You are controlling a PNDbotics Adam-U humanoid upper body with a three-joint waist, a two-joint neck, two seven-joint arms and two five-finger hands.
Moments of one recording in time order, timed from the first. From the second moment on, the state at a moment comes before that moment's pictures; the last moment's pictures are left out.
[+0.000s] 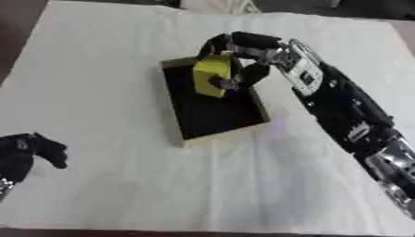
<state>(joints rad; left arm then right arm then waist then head) -0.29 0.23 -0.17 -1.85 -0.12 -0.17 -0.52 -0.82 -0.57 0.18 -1.09 0.51 -0.71 0.45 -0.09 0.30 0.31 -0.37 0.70</state>
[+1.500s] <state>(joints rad) -0.28 0.23 -0.14 -1.85 -0.13 -0.17 -0.49 -0.72 -0.69 0.18 -1.37 0.42 -0.80 0.32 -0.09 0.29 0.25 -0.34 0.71</state>
